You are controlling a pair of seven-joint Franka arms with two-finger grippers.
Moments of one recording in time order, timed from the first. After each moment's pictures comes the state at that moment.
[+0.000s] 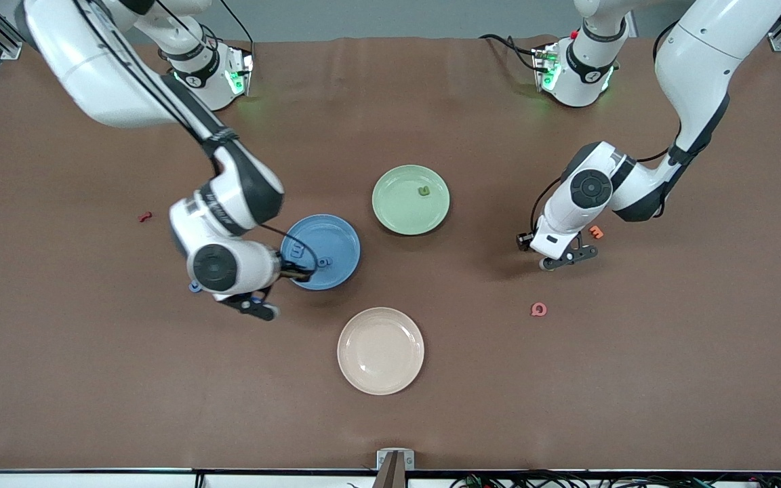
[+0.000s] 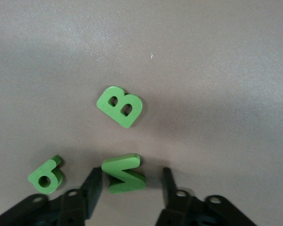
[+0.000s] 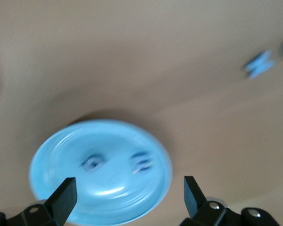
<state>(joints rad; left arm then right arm) 0.31 0.49 -0.62 -2.25 0.51 2.54 -0.95 -0.03 0.68 0.50 -1.48 -0.18 1.83 0.82</state>
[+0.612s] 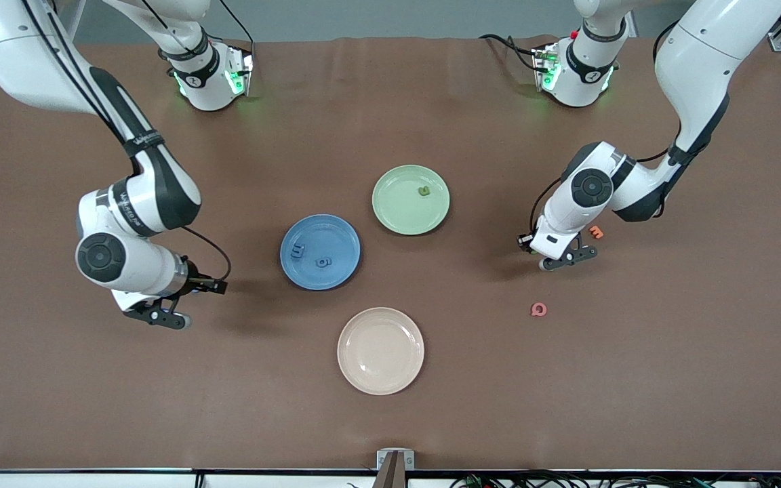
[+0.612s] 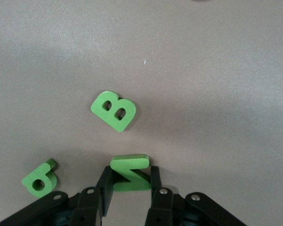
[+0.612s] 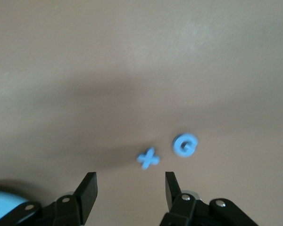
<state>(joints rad) 0.31 0.49 -0.62 -2.25 0.51 2.56 -0.96 -0.30 0.56 0.49 -1.77 -0.28 2.15 0.54</state>
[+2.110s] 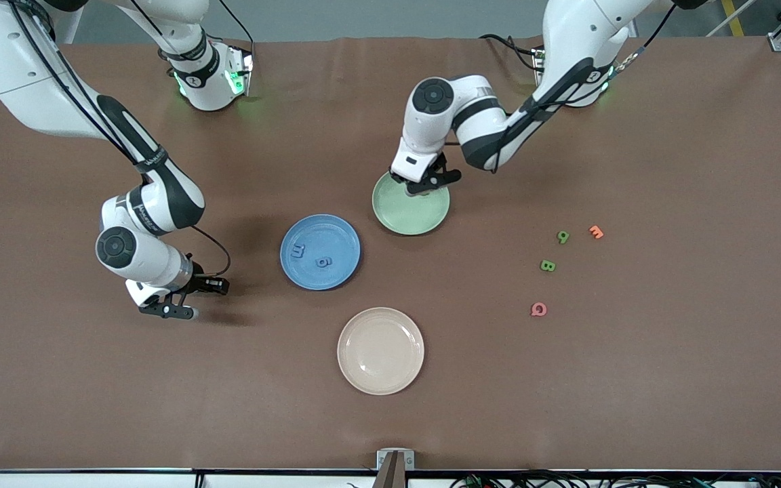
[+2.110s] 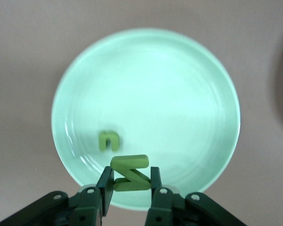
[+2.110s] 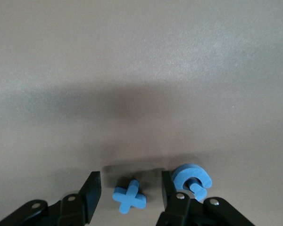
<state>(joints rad) -0.13 0.54 -0.83 -2.09 0.44 2.43 -1.54 -0.35 0.63 0.48 -1.95 -0.36 2.46 0.48</state>
